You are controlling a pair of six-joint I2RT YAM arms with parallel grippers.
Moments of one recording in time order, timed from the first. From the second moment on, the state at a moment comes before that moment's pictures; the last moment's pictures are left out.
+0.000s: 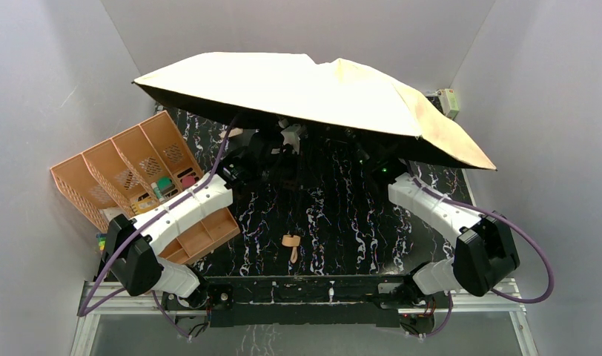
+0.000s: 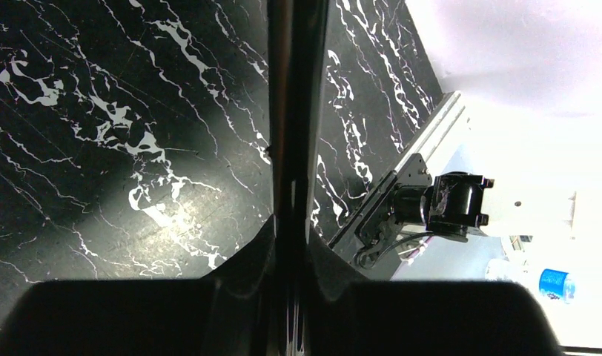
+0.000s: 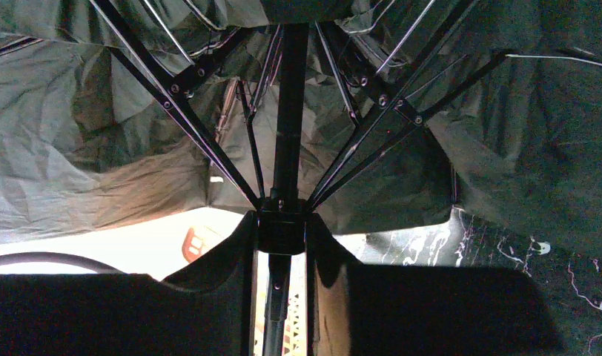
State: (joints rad) left arm -0.75 1.41 1.20 -0.35 0.32 -0.55; right arm 0.62 1.38 1.01 0.56 0.11 0.79
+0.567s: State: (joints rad) left arm -0.76 1.41 1.20 -0.39 0.31 -0.49; right arm 0.67 1.28 0.91 0.49 0.23 0.84
